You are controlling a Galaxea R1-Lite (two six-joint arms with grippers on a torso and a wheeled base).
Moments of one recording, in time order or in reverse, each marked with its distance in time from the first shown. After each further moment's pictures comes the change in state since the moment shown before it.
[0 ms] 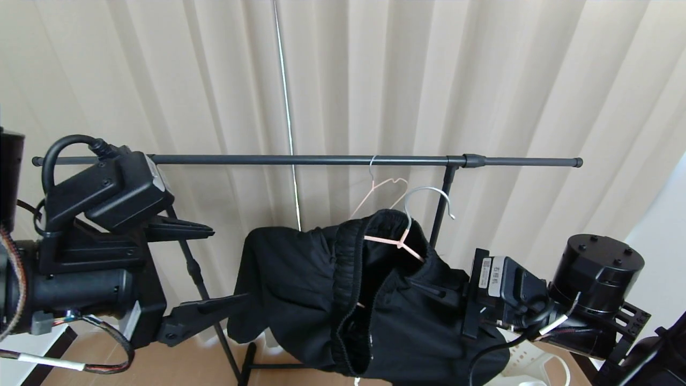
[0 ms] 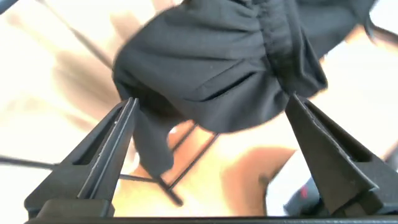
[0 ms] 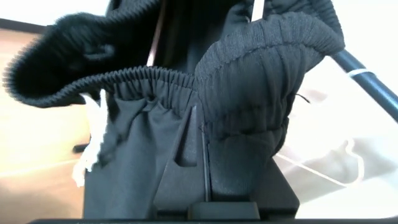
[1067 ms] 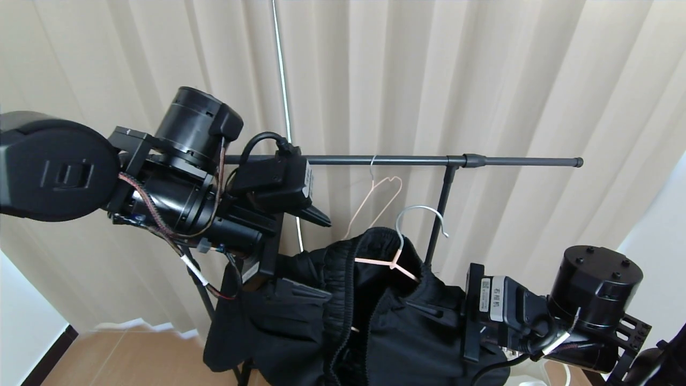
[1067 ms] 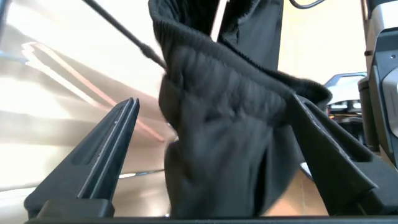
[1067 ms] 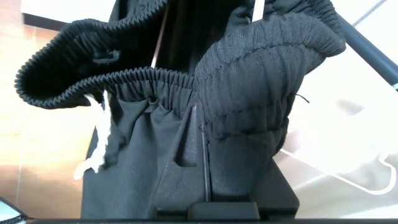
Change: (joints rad) left arm -0.066 0.480 -0.472 0.251 -0.371 0.470; right arm 0.038 -0.001 0.039 -0.011 0.020 -0.005
